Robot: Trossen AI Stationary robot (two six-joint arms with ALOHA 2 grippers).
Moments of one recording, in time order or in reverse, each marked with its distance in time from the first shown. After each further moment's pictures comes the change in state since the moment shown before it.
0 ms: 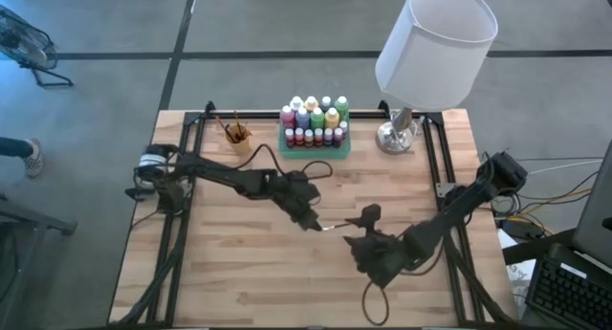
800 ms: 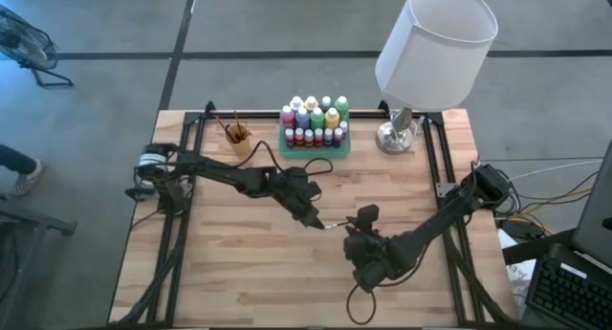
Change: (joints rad) left arm 0.025 -0.002 0.001 0.068 0.040 -0.028; right arm -0.023 0.213 0.233 -0.440 0.067 0.230
